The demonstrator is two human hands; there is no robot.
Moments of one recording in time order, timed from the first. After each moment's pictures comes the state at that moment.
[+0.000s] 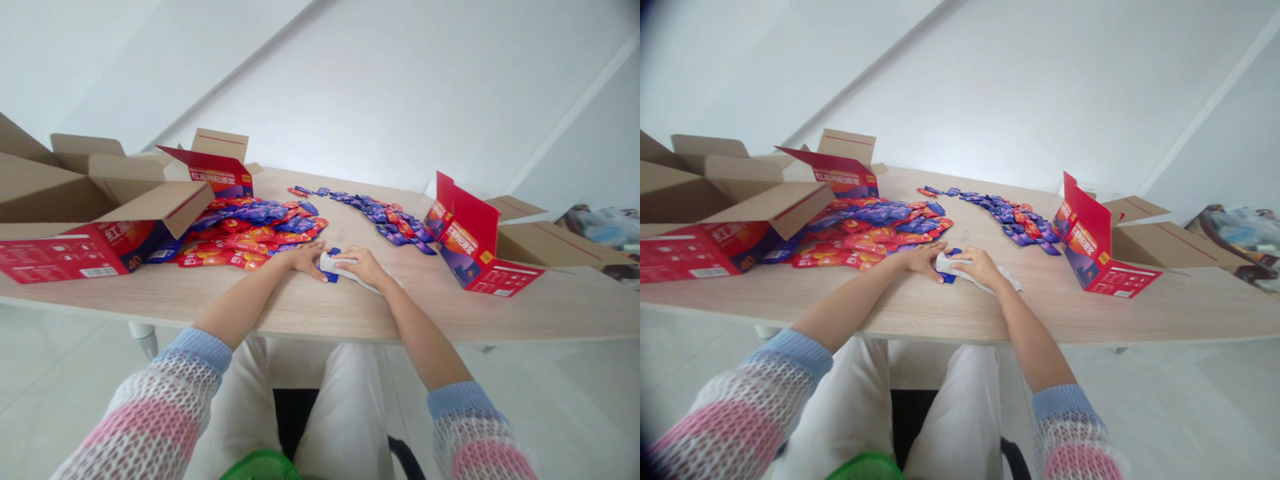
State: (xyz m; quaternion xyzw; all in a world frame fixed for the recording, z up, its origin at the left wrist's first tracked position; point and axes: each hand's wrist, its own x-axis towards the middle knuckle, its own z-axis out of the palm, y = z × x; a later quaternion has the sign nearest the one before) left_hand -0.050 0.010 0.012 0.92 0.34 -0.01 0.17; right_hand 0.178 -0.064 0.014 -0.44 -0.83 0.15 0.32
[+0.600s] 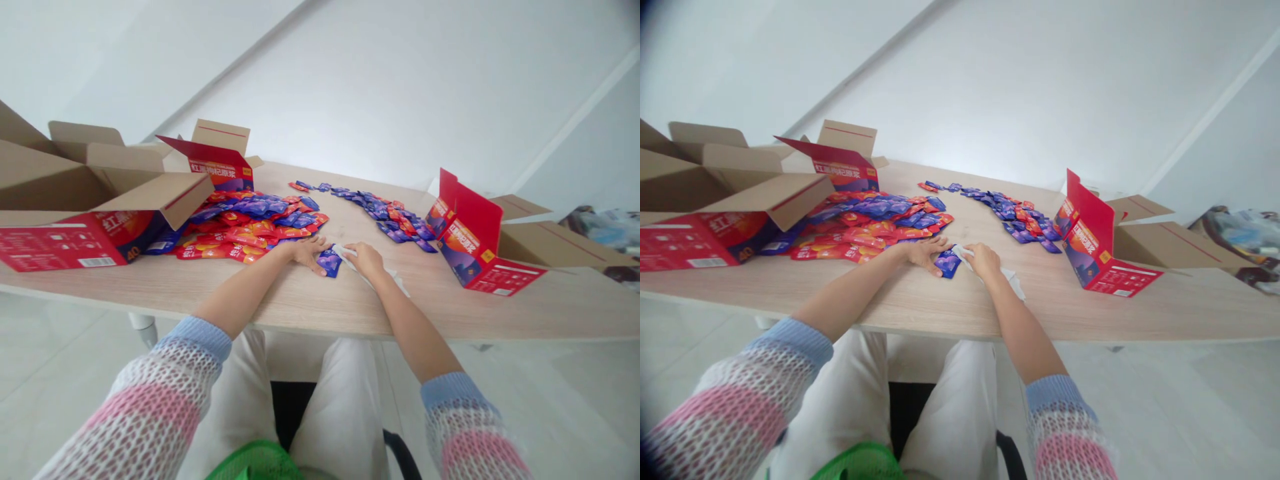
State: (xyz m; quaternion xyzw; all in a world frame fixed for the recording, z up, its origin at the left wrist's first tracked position) left_hand -0.045 0.014 0.020 0.93 0.33 -0.07 0.16; right_hand 0.175 -0.057 0.014 -0.68 -0.72 0.01 0.15
